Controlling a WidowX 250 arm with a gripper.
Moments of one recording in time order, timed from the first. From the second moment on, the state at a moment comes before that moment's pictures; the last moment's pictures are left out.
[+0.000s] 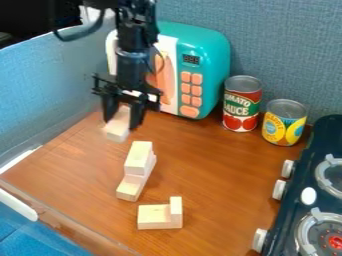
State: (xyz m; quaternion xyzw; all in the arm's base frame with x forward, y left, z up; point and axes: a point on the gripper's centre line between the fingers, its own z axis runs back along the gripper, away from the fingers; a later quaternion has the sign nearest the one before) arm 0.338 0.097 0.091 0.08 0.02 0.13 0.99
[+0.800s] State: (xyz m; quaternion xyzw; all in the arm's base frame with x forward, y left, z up) arm 0.319 0.075 0.078 0.09 0.04 0.16 0.98
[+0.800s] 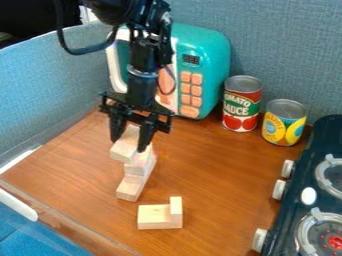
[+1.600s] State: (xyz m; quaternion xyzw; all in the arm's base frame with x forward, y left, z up) arm 0.324 0.091 0.069 0.00 0.05 0.32 0.95
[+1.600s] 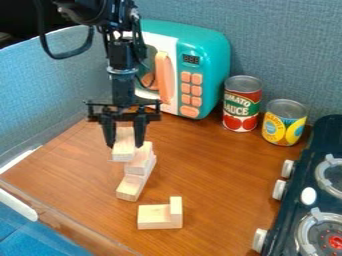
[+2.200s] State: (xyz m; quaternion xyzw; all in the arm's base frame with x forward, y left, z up) arm 0.329 0.078 0.069 -0.02 0.05 0.31 0.95
